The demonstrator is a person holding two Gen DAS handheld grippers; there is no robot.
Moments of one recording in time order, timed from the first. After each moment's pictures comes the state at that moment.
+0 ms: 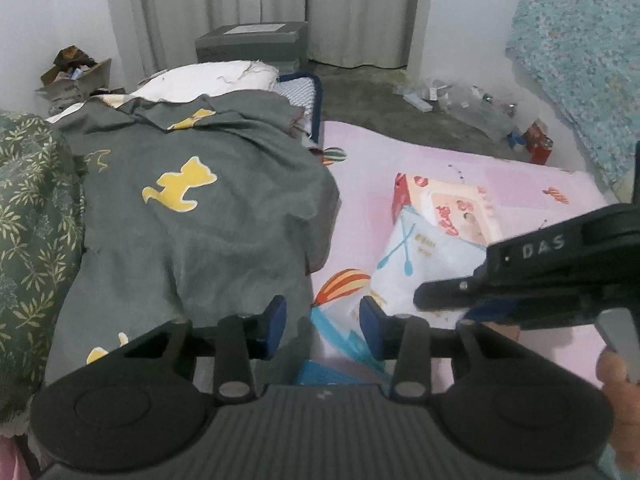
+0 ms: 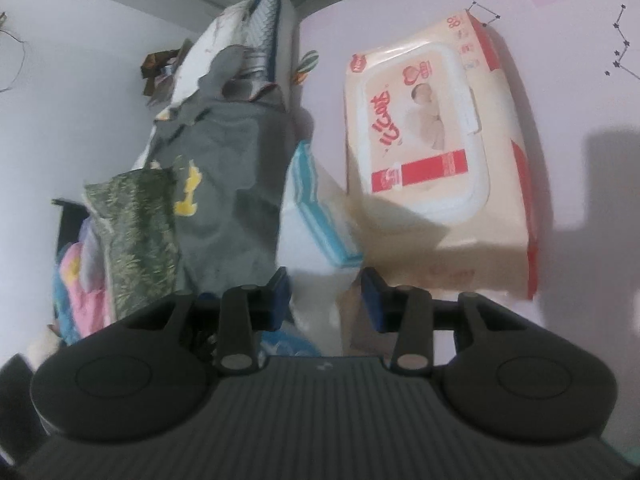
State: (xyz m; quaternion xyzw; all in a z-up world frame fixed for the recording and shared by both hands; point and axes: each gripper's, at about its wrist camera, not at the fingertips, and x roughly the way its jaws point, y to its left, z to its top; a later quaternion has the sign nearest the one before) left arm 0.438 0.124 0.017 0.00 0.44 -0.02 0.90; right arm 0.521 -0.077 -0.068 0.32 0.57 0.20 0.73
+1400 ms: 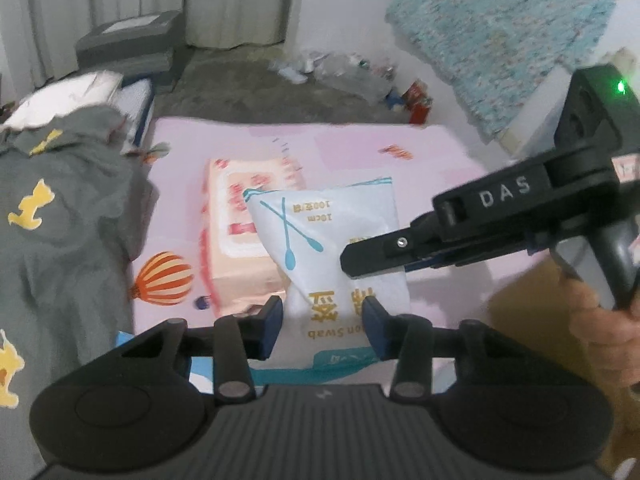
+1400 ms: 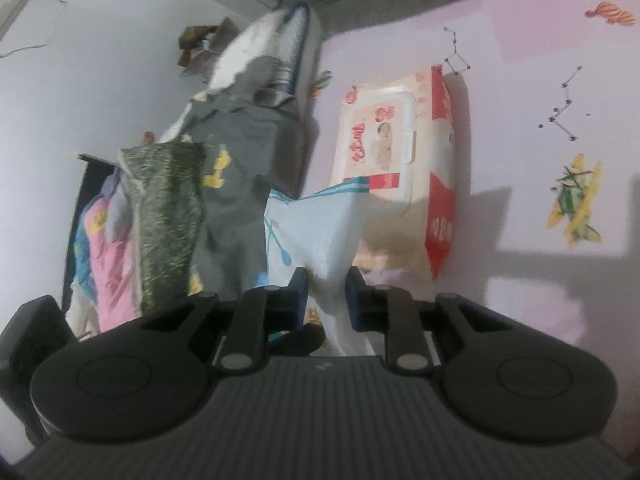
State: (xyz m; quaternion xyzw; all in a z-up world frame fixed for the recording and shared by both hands) left arm 0.396 0.011 0.057 0.00 0.47 -0.19 0.86; right arm 0.482 -0.181 0.000 0.29 0.55 0.27 0.73
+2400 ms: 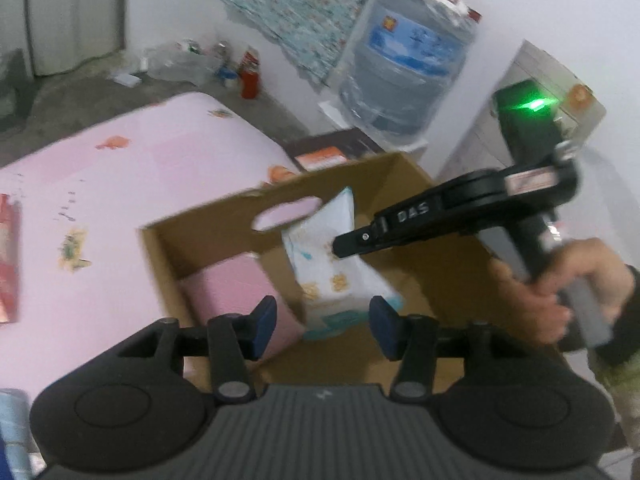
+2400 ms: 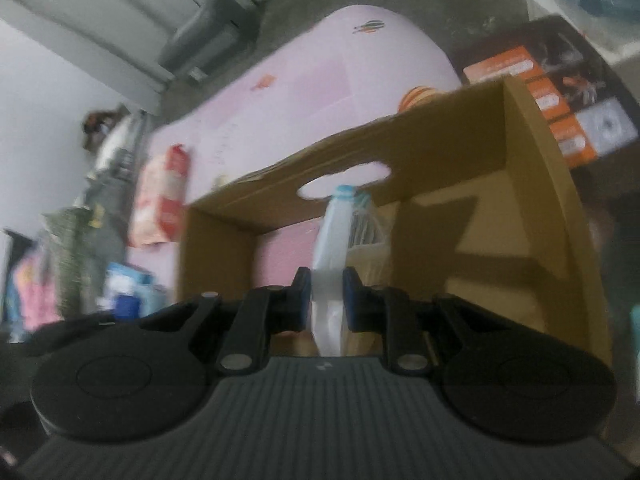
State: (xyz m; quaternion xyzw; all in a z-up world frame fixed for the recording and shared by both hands) left arm 0.289 -0.262 0.054 0.05 0.47 -0.35 0.81; right arm 0.313 -0.518 -0.016 0.25 0.53 0.07 0.81
